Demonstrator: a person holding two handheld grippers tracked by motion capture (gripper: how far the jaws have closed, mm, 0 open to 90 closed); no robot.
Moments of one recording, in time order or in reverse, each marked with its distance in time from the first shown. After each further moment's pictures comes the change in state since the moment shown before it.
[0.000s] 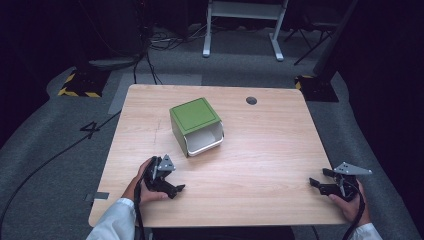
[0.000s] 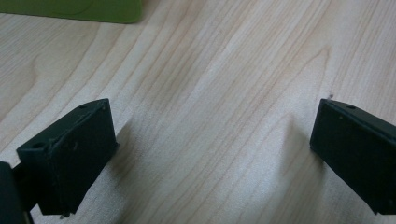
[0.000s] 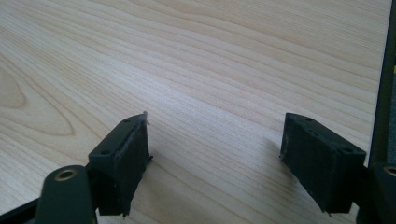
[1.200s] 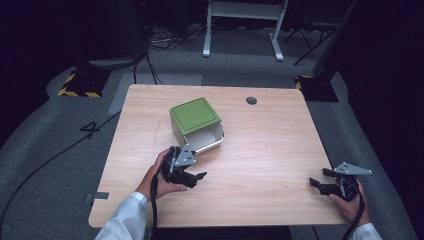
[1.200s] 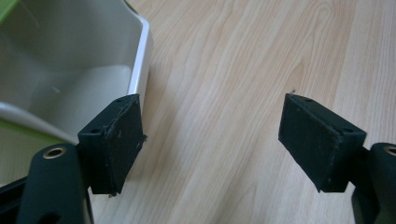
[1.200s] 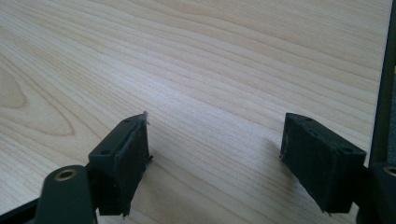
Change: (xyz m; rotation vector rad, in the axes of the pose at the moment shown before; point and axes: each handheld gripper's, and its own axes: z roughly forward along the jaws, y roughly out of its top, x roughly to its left) left arm -0.038 0.080 -0.023 -0.174 0.008 0.163; right arm 0.000 0.000 0.000 0.000 0.000 -0.002
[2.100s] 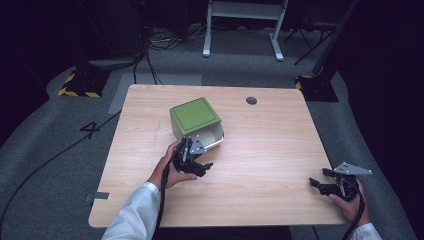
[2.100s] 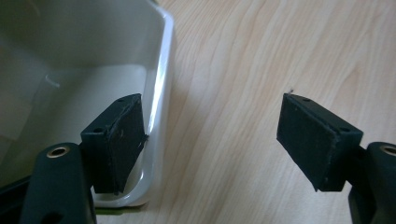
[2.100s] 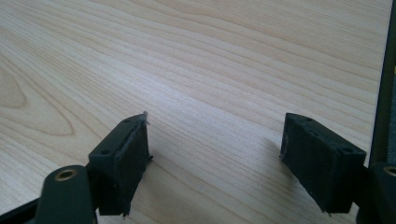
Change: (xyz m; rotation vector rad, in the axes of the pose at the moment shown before) left arm 0.019 0.014 0.038 0.096 0.047 -0.037; right arm 0.000 0.000 0.000 0.000 0.000 0.000
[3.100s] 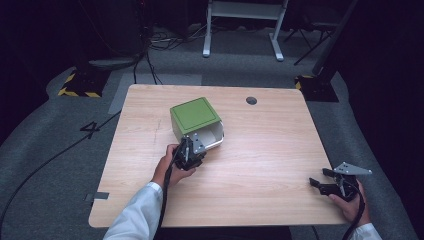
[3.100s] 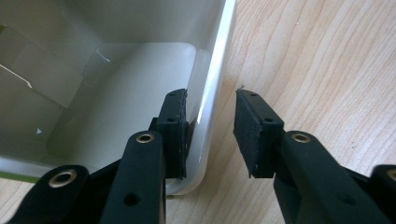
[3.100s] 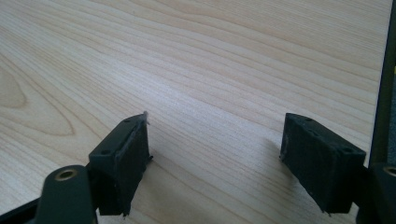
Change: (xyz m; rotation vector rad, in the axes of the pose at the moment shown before) left arm 0.001 -0.003 0.012 0.043 0.178 -0.046; right arm 0.000 0.000 0.000 0.000 0.001 0.000
